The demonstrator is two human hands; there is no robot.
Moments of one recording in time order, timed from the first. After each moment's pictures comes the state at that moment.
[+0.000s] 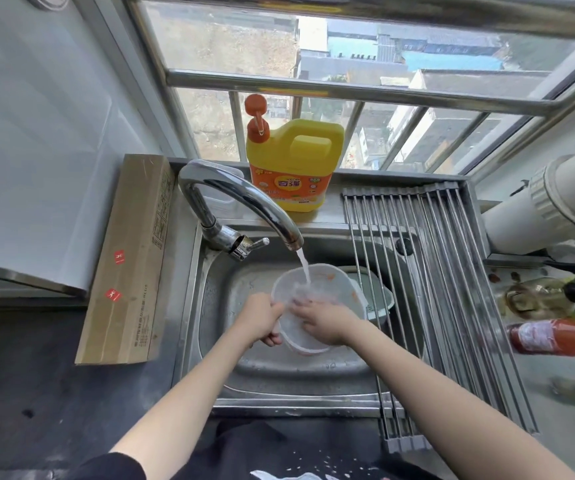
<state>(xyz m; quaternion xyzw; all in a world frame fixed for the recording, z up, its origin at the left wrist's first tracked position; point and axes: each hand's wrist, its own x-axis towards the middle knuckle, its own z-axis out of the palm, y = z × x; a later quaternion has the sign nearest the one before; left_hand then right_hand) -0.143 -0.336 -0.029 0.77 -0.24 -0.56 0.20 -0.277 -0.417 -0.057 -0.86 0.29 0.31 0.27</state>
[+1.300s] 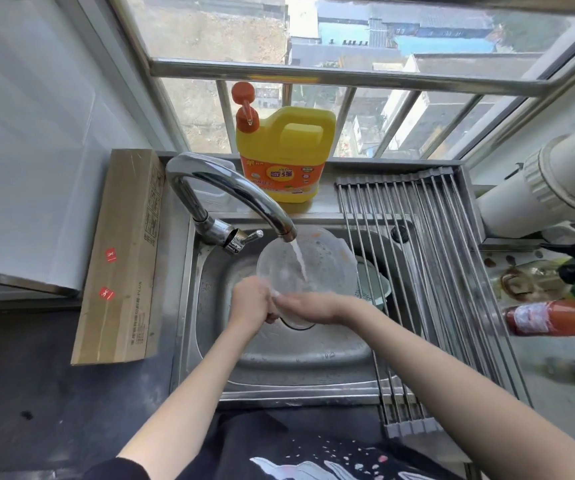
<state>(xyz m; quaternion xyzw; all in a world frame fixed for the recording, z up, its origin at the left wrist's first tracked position) -0.141 -0.340 -0.010 0.80 -0.24 -0.49 0.25 -0.251 -0.414 0.005 -0.71 0.32 0.30 0.55</state>
